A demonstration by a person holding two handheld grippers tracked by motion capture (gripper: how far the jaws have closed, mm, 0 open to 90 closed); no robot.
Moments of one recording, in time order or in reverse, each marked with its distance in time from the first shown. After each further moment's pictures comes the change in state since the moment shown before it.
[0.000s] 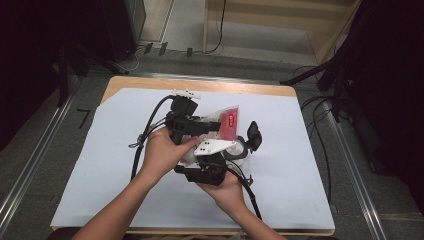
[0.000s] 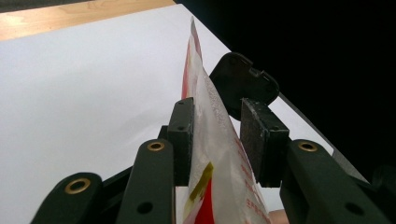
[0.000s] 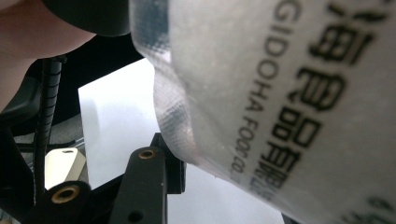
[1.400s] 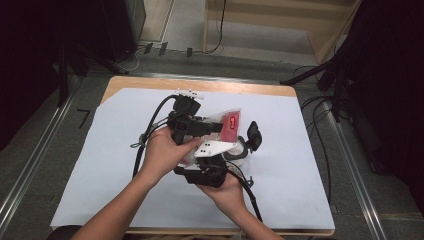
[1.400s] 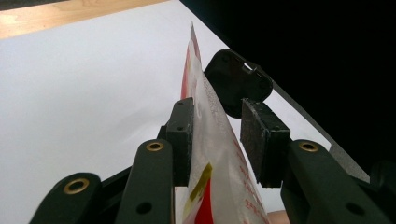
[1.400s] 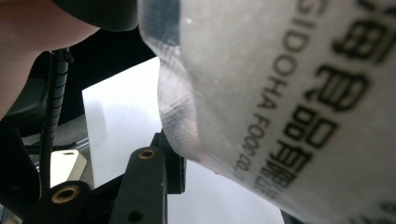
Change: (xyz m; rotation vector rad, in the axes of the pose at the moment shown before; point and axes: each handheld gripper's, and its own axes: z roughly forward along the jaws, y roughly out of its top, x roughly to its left) left arm -0.007 0.003 -0.001 0.024 -0.003 0.017; right arm 0.006 0.000 -0.003 -0.011 0.003 -0.001
